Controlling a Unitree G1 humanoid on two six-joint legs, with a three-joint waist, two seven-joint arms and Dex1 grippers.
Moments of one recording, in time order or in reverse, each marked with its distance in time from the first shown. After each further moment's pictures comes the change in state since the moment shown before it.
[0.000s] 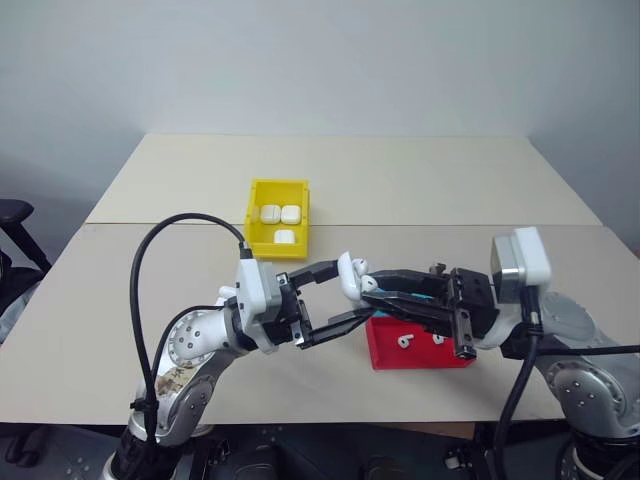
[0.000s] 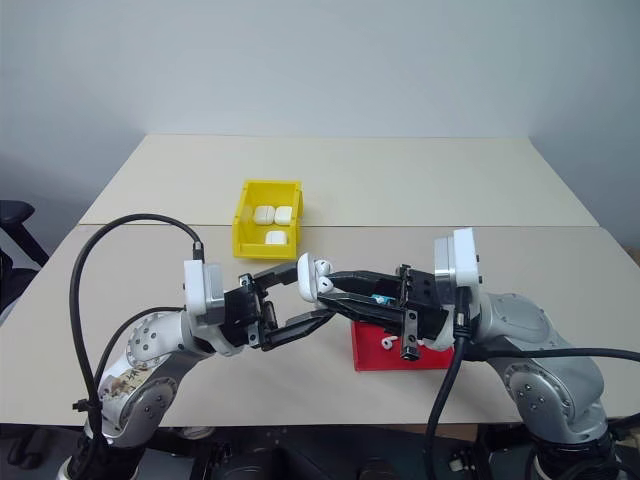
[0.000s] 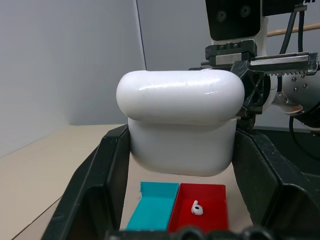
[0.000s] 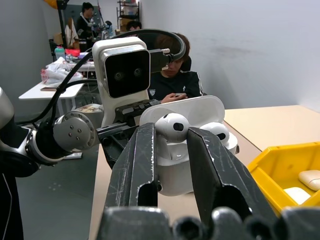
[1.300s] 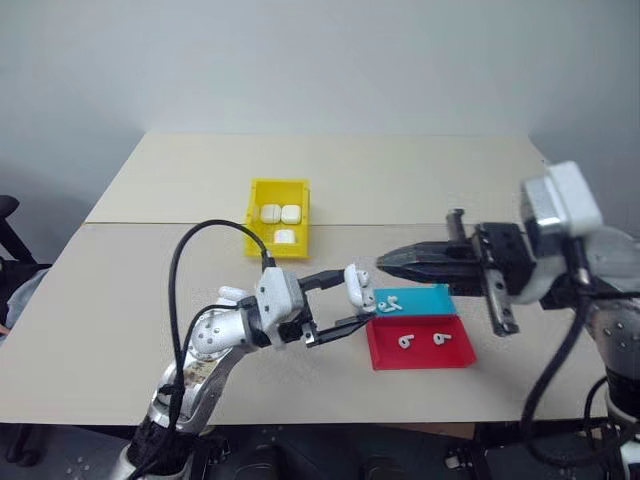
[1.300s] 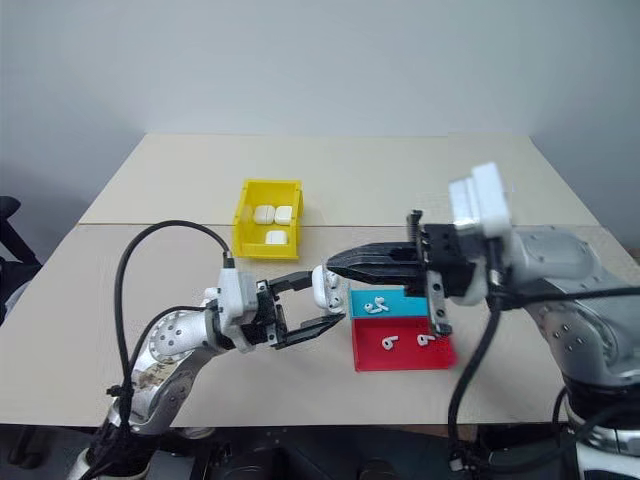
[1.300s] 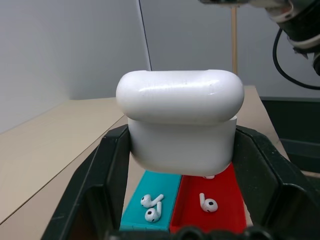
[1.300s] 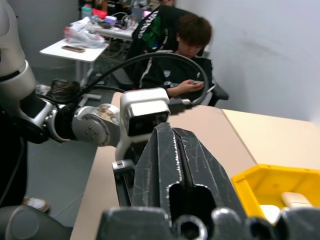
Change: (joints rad) left arm -0.061 -0.048 -0.091 0.193 0.195 -0.101 -0.042; right arm -0.353 -0.183 0.029 0.134 0.028 0.101 0.150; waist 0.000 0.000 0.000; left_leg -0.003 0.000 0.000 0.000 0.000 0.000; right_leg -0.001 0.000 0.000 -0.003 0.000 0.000
